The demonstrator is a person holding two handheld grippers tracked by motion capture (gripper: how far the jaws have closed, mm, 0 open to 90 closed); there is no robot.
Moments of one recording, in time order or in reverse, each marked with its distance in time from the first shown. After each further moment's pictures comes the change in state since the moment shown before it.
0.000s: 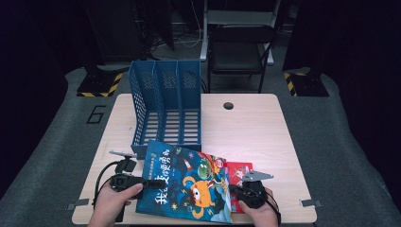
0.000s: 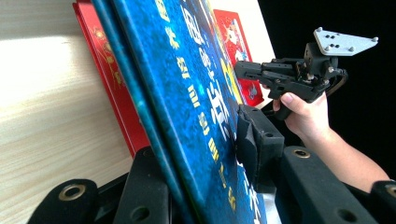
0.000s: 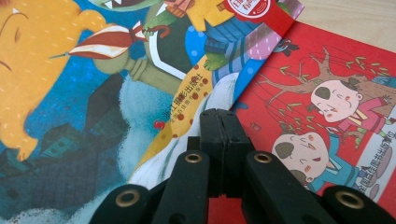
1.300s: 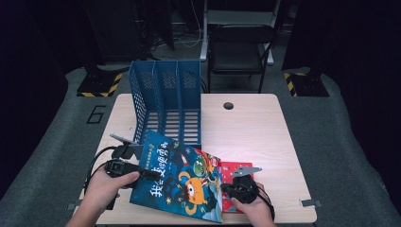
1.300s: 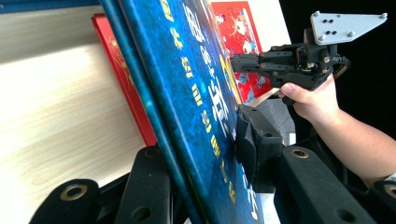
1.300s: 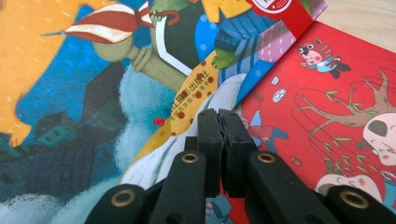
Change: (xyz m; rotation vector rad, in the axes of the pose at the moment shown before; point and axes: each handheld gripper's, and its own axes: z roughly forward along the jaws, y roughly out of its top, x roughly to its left) left arm -0.029 0.036 -0.024 0.102 0.109 0.046; right arm 0.011 0.021 0.016 0.079 0.053 -0.051
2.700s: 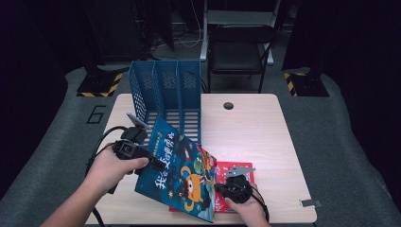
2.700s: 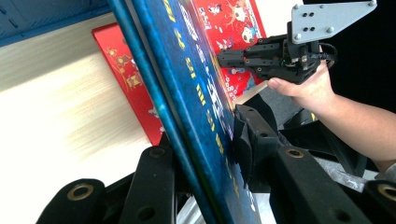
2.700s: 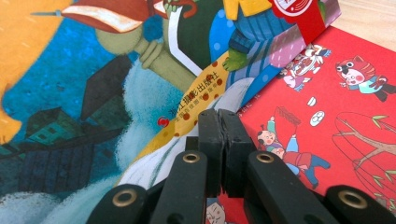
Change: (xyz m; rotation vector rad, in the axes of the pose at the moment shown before) left arm -0.057 0.044 -0.016 0.175 0.144 0.108; right arm 0.012 0.006 0.011 -0.010 0.036 -0.002
